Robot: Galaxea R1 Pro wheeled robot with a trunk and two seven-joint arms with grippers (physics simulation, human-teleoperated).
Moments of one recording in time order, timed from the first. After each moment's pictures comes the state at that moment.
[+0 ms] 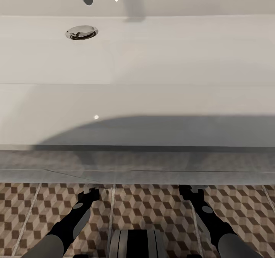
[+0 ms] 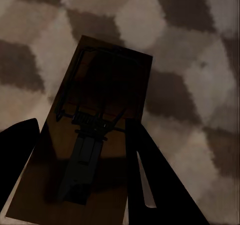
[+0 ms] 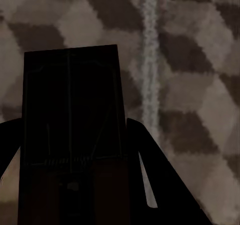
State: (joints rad) left arm -0.58 0.05 -0.24 -0.55 0.38 -0.03 0.21; right arm -0.60 -0.08 0.00 -0.43 0.01 -0.23 -0.02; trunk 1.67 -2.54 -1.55
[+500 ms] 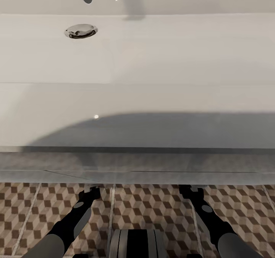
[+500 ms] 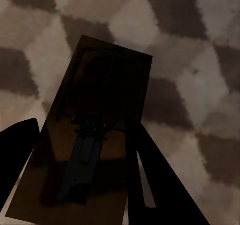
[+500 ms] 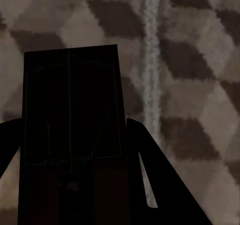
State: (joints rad) left arm -0.58 0.04 -0.24 -0.57 0.38 -0.03 0.21; right arm -0.60 -0.08 0.00 -0.44 0.01 -0.23 -0.02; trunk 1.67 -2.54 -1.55
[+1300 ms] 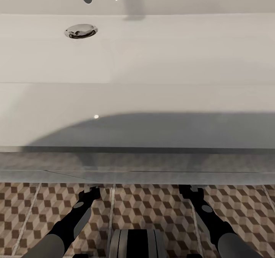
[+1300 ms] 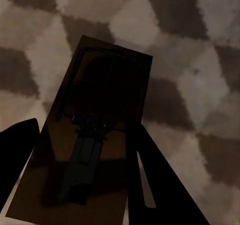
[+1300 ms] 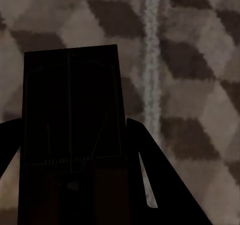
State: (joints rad) left arm -0.58 0.04 -0.24 -0.57 0.38 -0.03 0.21; right arm -0.60 -0.08 0.00 -0.44 0.01 -0.23 -0.02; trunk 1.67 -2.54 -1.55
